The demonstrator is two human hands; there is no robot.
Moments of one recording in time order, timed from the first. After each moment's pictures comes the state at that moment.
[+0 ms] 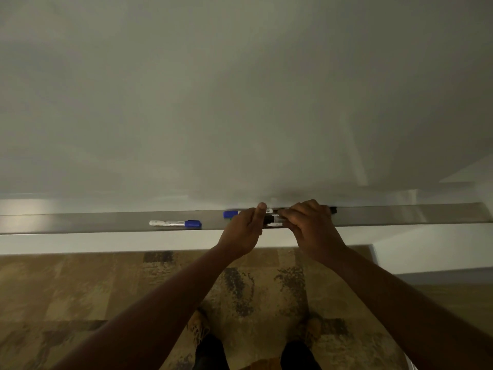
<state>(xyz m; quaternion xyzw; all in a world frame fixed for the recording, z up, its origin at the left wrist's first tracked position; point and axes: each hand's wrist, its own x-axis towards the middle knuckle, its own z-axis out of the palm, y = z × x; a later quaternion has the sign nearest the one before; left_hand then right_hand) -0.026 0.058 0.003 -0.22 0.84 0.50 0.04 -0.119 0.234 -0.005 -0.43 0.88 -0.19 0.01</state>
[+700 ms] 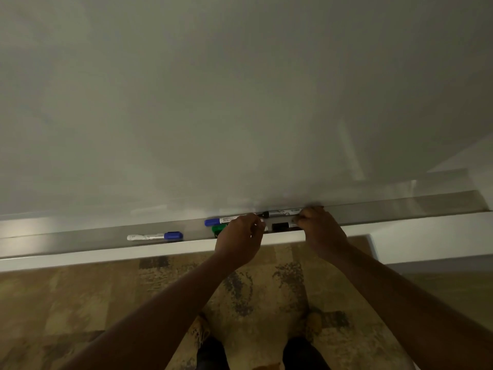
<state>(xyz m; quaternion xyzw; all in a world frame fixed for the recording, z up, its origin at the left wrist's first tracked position) -0.056 0.081 -0.034 -0.19 0.92 0.34 0.03 -0.168 0.279 -0.057 -0.39 0.91 -0.08 0.11</state>
